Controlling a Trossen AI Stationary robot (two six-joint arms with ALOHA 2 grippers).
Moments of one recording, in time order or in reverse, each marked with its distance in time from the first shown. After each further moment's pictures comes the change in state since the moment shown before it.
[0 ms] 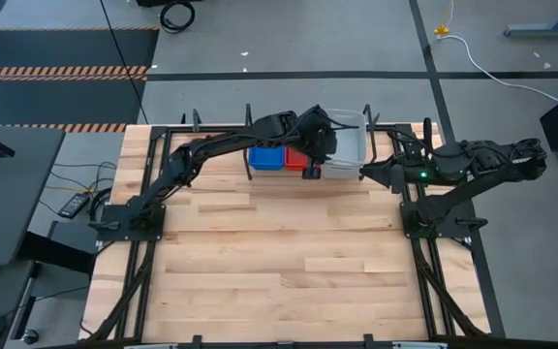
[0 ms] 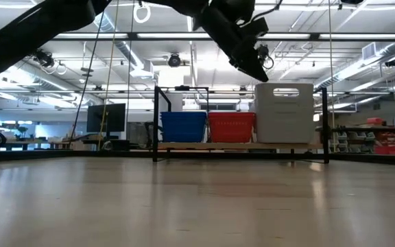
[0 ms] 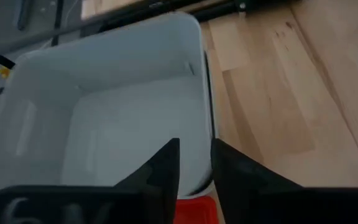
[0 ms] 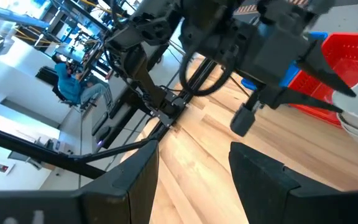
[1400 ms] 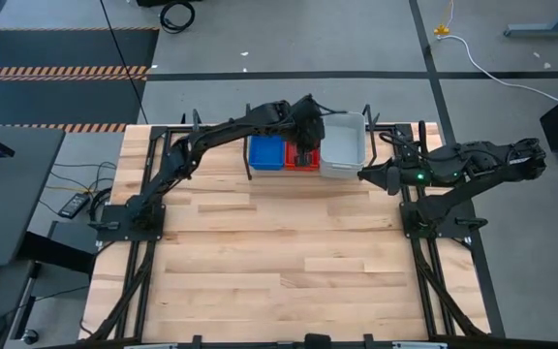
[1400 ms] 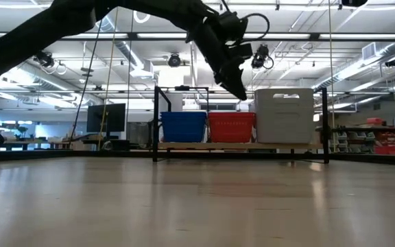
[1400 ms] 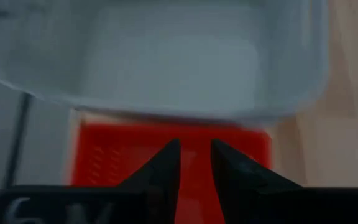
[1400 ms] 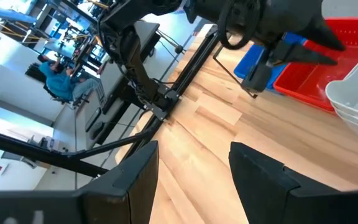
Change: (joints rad) left arm 0.090 0.009 -0.038 -0.090 -0.027 -0.098; right arm 0.001 0.018 0.000 -0.036 -0.008 0.051
